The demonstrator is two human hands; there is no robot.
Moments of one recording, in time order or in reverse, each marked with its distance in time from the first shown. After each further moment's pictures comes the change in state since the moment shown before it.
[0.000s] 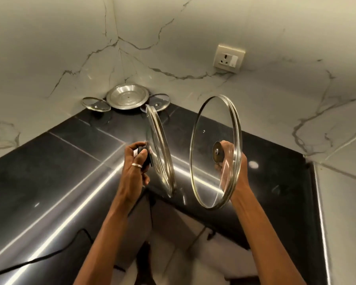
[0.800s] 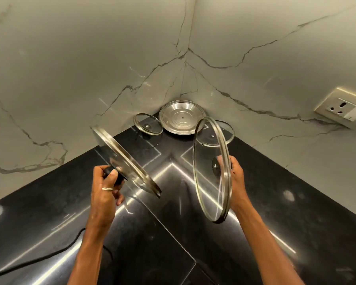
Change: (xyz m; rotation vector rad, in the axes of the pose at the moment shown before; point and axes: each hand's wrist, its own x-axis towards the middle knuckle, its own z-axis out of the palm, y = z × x) left_hand 0.173 -0.018 -0.225 0.032 0.412 0.054; right_hand 0.197 0.093 0.255 -0.361 -0.243 -0.016
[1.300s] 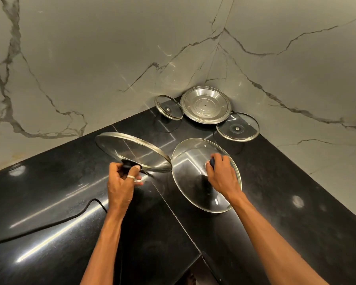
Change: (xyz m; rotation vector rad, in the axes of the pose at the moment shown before) left_hand 0.001 -0.084 -0.016 0.047 0.264 -0.130; right_hand 0.037 0.069 0.048 -0.974 -0.275 -0.312
